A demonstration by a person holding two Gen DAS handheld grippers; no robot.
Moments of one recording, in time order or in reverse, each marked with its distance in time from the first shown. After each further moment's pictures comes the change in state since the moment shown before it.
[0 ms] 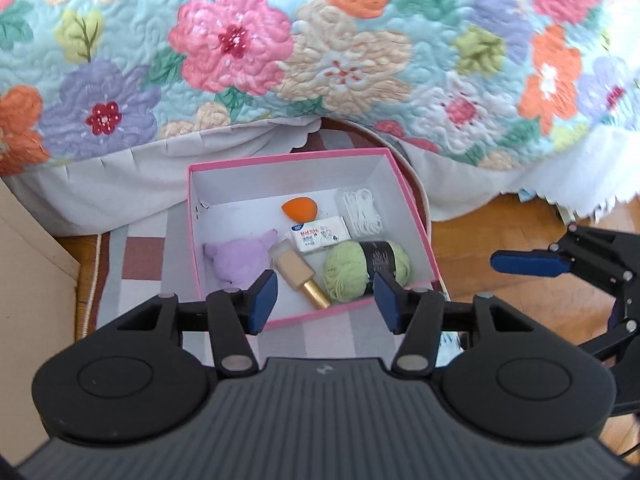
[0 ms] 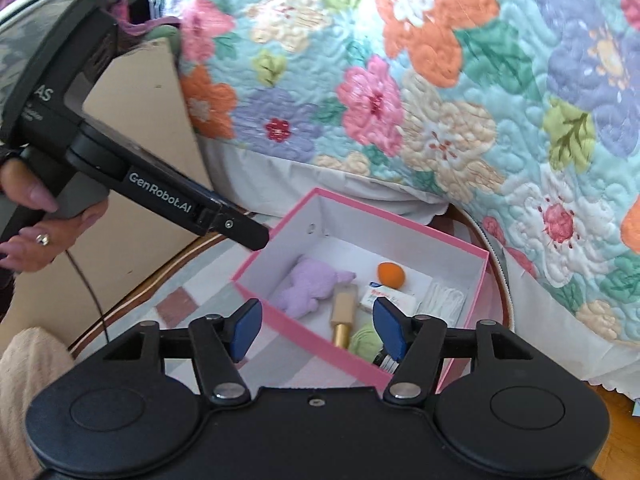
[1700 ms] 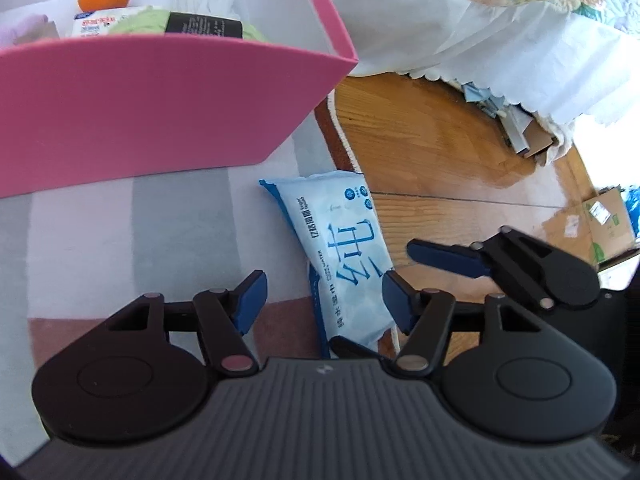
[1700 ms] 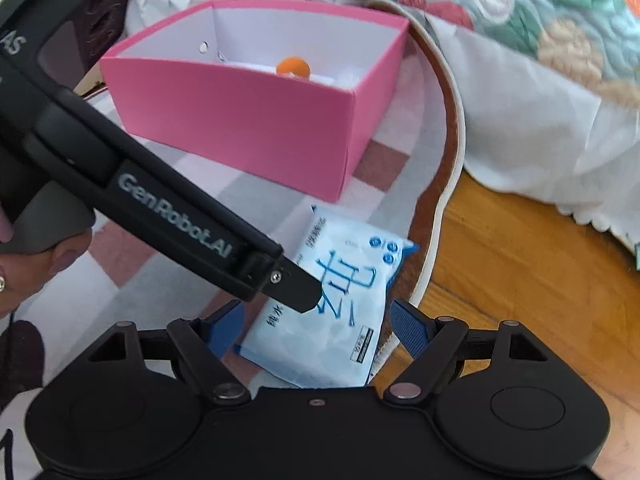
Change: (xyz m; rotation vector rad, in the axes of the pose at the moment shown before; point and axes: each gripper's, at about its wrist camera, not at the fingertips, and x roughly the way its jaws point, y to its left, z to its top) left arm 0.245 -0.100 -0.142 -0.074 0.123 -0.343; right arm 0.112 -0.073 -0.213 0.065 0.148 -0.238
